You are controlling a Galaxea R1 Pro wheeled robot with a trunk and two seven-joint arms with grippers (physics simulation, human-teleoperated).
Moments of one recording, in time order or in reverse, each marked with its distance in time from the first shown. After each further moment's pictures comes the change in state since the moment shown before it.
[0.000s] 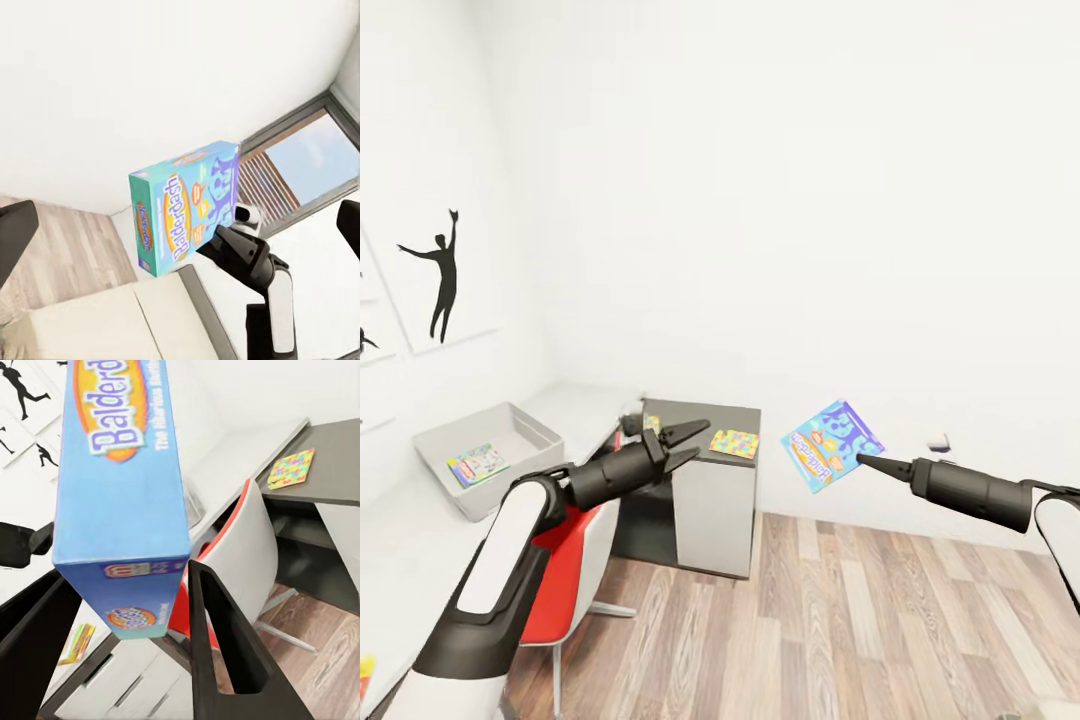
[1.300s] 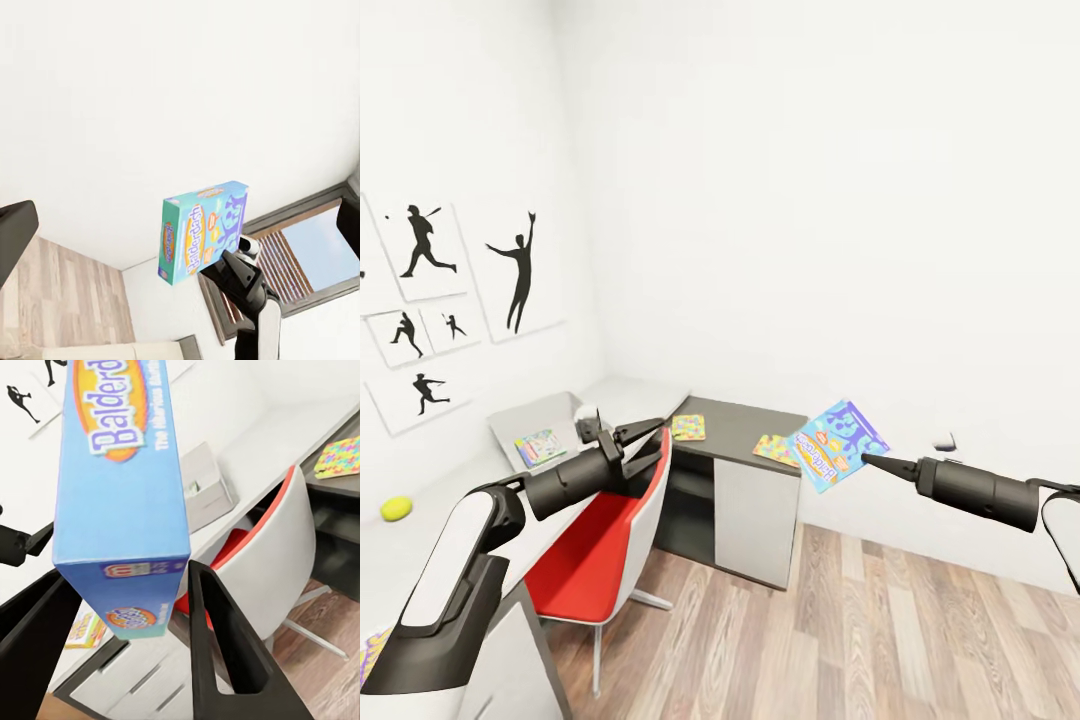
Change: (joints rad) left arm 0.043 0.075 0.131 -0.002 0.216 0.026 0.129; right arm 0.001 -0.023 -0.002 0.000 -0.004 0.000 0.000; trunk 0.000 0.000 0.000
